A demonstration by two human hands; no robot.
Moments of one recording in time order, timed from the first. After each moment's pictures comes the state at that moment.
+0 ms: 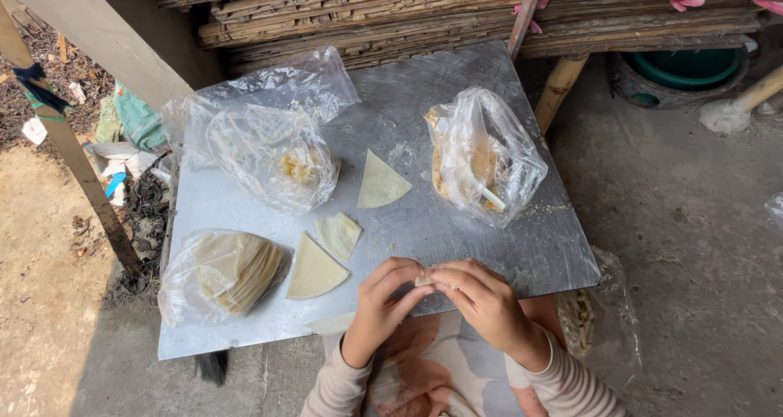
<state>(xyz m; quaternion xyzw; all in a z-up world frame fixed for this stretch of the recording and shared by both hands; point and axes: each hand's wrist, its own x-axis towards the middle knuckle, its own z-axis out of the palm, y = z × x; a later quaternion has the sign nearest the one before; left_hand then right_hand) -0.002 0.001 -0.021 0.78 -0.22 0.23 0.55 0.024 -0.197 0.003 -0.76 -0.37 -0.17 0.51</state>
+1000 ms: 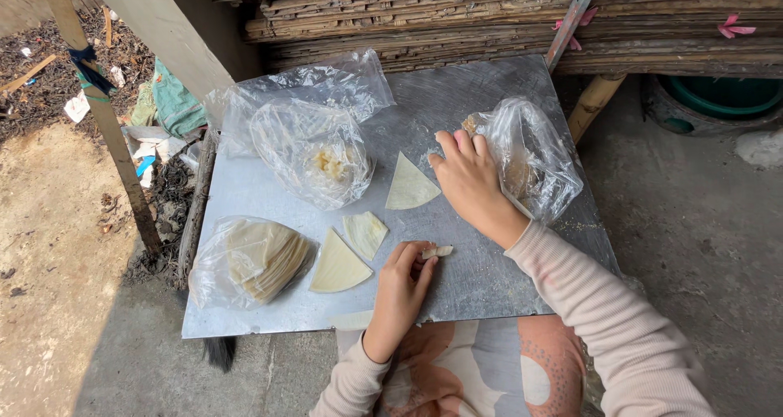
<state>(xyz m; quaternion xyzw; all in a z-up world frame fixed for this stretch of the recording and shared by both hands) 0.012 -0.005 -0.015 0.83 -0.02 0.19 0.53 0.189 -0.124 0.020 -0.88 -0.38 -0.29 0.05</state>
